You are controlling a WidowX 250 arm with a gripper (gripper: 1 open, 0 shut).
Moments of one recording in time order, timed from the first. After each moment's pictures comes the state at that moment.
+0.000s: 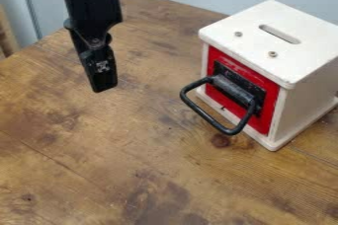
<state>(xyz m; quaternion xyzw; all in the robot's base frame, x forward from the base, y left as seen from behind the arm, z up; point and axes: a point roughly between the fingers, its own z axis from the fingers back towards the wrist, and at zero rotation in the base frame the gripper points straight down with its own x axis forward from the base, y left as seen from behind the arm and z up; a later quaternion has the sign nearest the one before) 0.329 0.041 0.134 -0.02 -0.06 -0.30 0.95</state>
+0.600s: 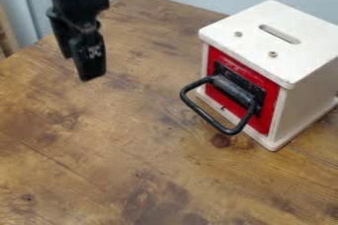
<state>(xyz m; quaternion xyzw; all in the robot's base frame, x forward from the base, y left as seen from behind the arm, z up) 0.321 0.052 0.157 0.00 -0.05 -0.22 0.97</state>
